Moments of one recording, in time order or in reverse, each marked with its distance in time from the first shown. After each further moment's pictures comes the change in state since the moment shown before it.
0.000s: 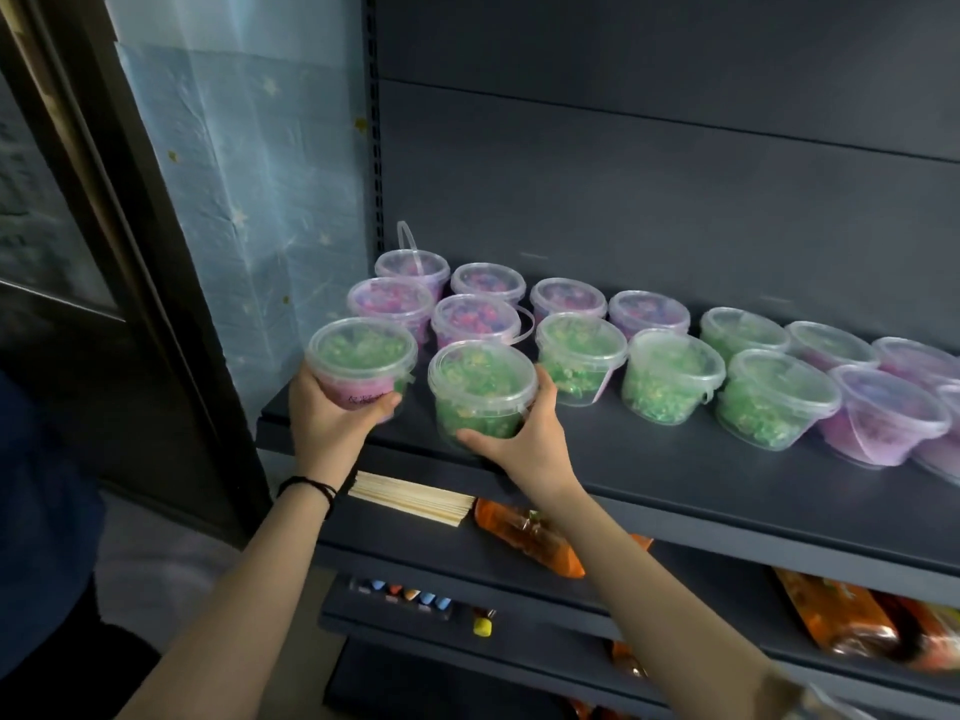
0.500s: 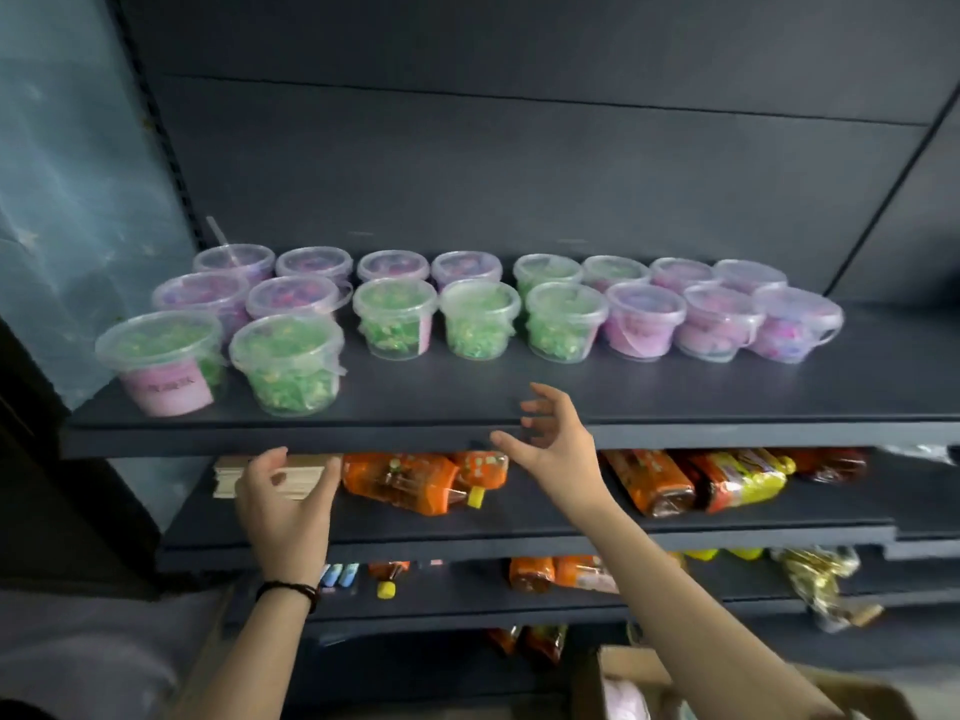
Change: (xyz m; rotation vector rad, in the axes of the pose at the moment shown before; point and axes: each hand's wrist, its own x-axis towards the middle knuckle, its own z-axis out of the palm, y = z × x) left_hand -0.170 0.017 0.070 0.099 0.028 -0.049; right_hand -0.115 0.068 -0.170 0.074 0.252 0.052
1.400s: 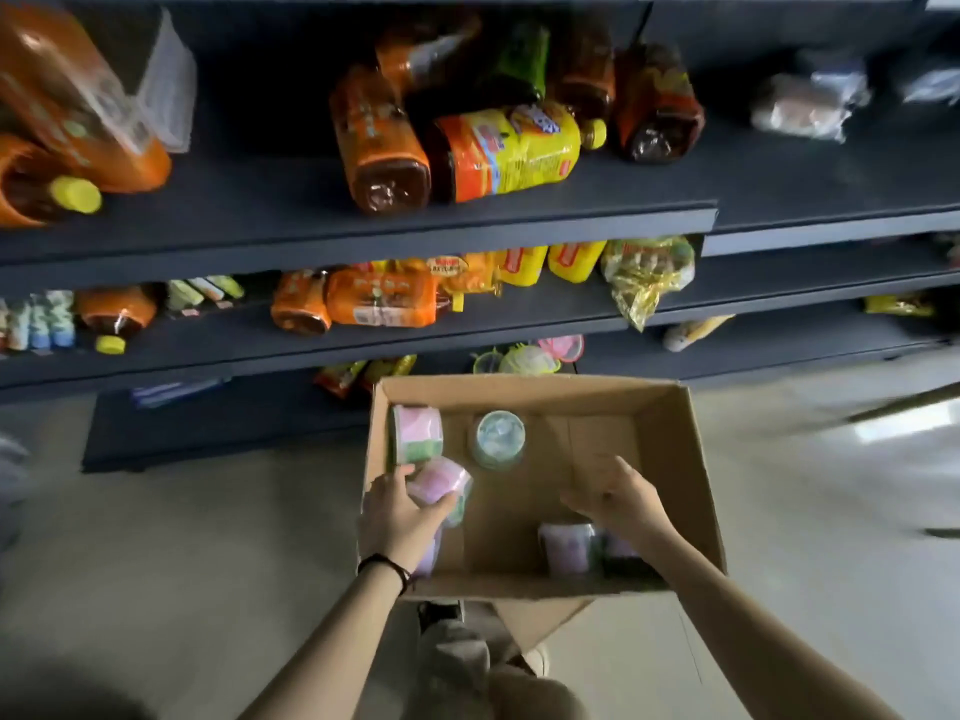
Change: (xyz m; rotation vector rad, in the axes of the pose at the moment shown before) left_hand -0.522 -0.099 0.232 0.392 -0.884 -0.506; right_hand -0.283 0.384 -0.382 -0.553 -0.237 0.781
